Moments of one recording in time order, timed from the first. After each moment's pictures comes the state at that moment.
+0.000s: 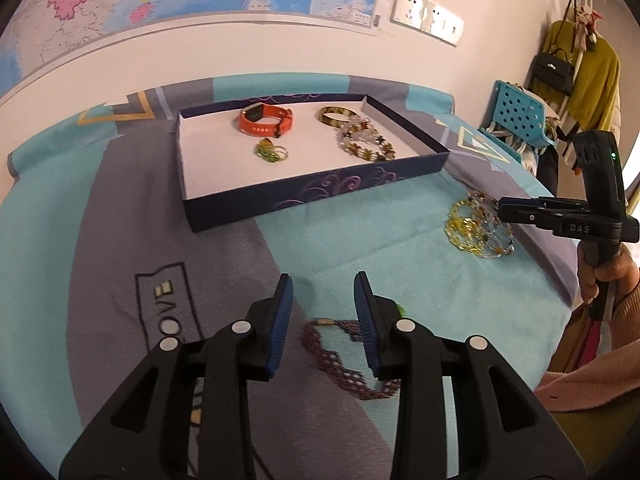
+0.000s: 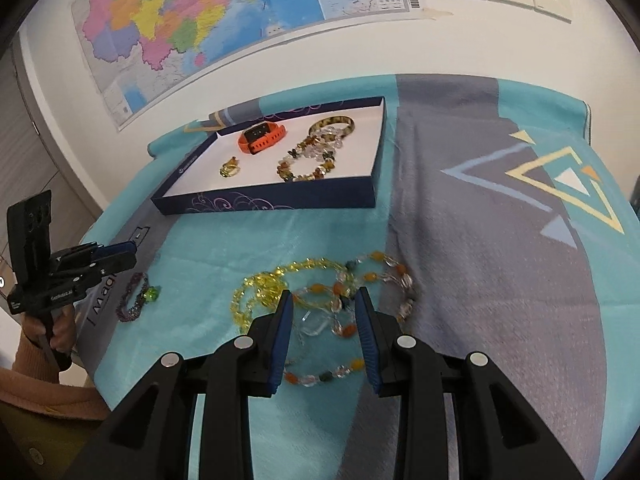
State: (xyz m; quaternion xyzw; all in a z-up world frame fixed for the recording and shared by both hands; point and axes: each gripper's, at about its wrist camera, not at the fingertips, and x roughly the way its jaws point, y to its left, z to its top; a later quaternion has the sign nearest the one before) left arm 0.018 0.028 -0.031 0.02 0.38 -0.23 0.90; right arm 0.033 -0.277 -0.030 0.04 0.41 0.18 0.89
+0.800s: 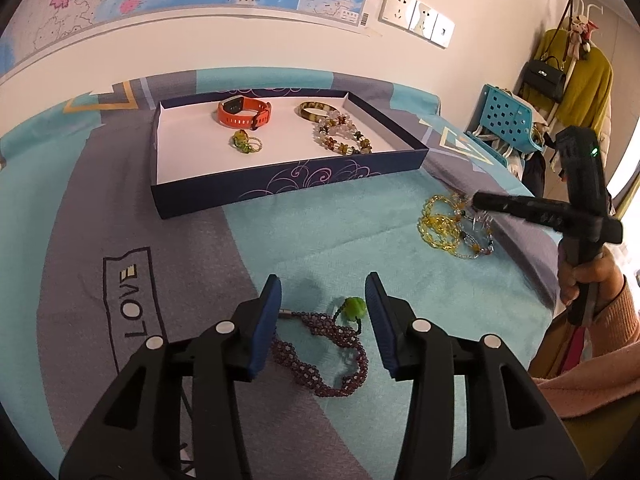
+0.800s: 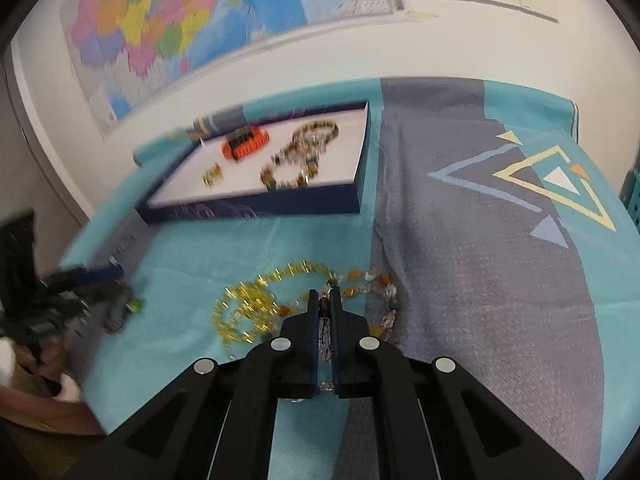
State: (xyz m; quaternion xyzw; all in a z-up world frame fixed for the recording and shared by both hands) left arm 0.010 0.016 -0.035 -0.01 0.39 -0.25 0.89; right arm 0.038 -0.292 -0.022 0.08 0.39 0.18 0.90
